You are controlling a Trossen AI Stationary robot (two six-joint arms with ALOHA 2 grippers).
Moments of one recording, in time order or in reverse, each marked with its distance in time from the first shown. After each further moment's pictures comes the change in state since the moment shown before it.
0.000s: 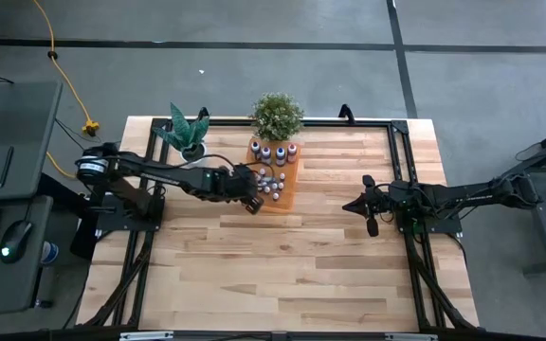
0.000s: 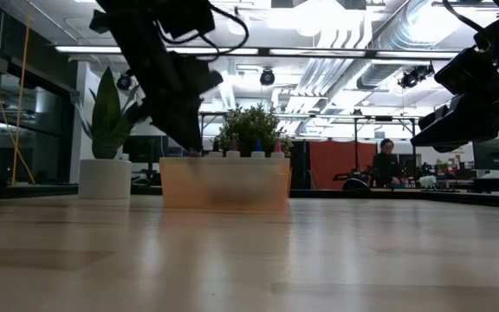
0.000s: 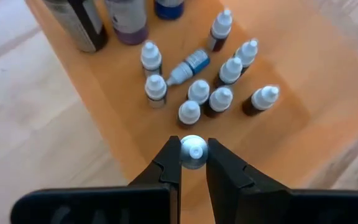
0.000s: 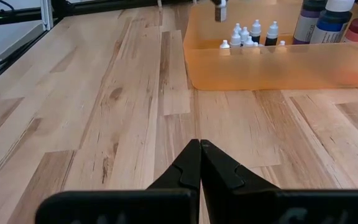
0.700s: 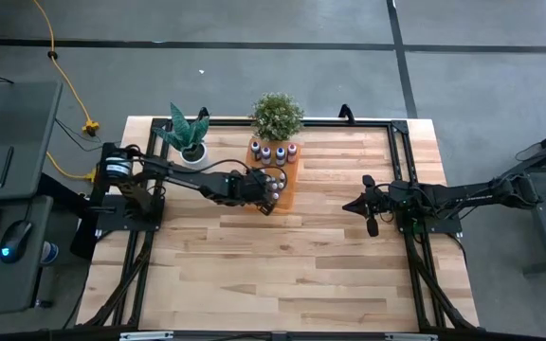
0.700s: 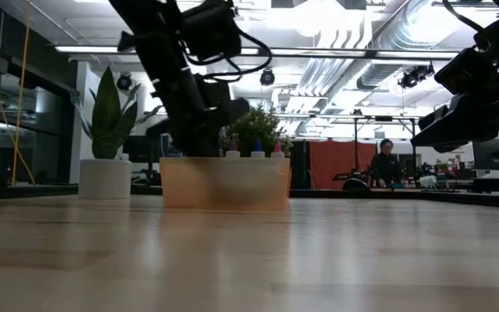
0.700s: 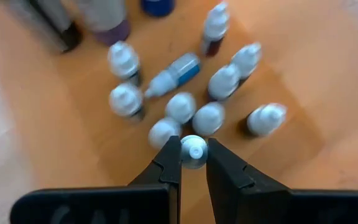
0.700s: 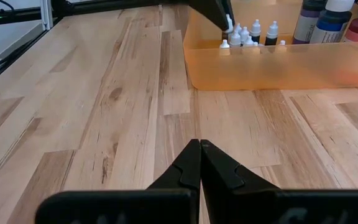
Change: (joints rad) left arm -0.003 0.202 0.093 0.056 -0.038 -0.046; right arm 0.000 0.000 0.000 -0.001 0.001 0.000
